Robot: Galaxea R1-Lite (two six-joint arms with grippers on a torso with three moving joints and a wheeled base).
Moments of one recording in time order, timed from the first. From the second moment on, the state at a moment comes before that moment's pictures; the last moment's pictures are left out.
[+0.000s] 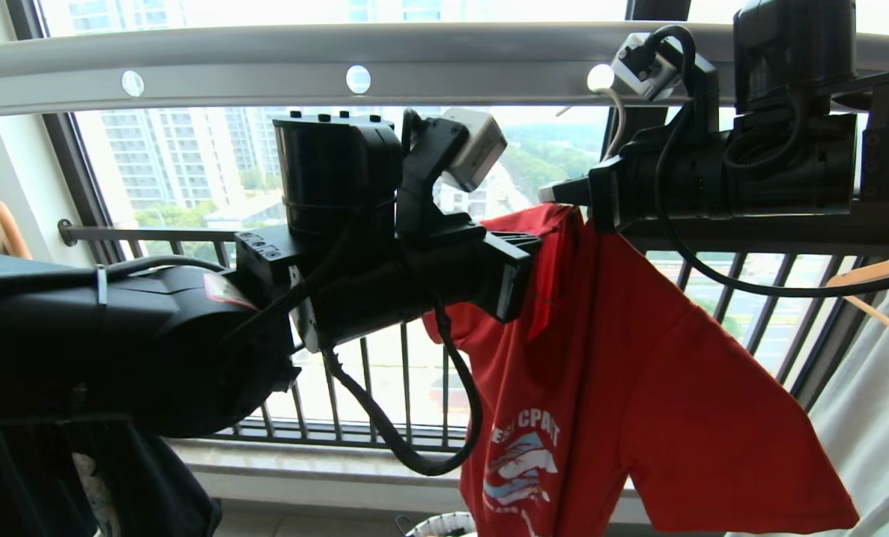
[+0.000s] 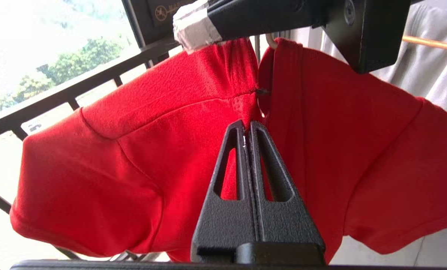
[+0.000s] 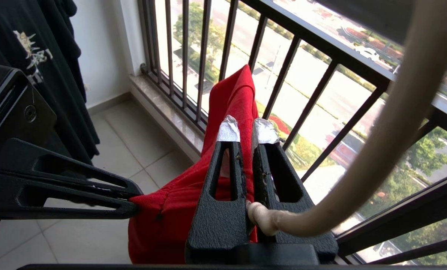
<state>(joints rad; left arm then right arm) -0.80 1.74 -1.24 -0.50 -0.13 0.06 0.45 1.74 -1.62 0.20 0.25 -0.14</state>
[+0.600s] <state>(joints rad) -0.80 1.71 -1.24 -0.43 -0.09 0.06 0.45 1.74 -1.62 0.20 0.25 -0.14</state>
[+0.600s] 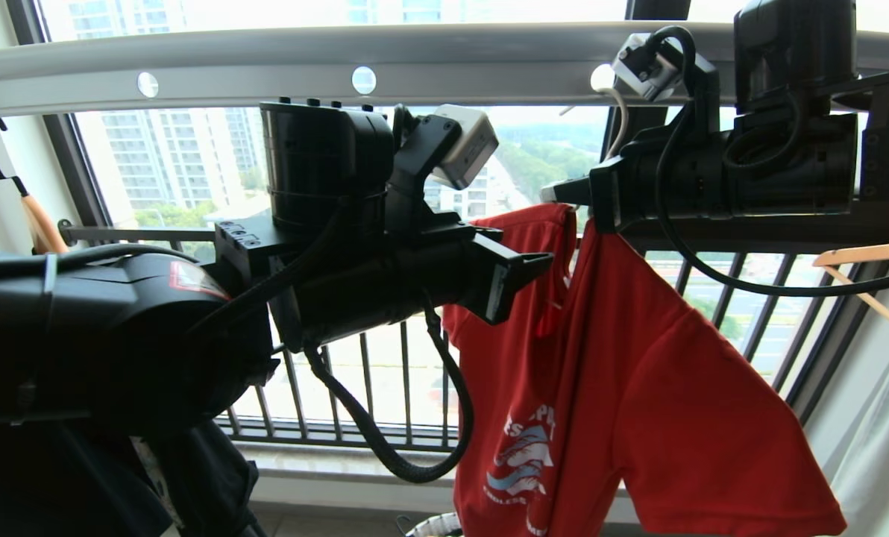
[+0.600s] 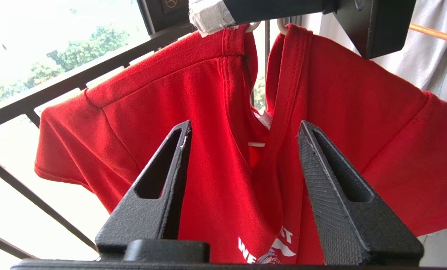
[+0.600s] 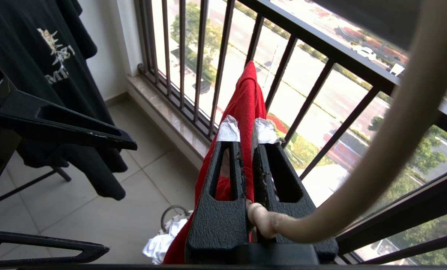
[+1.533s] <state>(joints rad) -0.69 1.80 -1.24 -0.49 -0.11 -0.12 0.44 1.74 -1.61 0.20 0.25 -0.14</state>
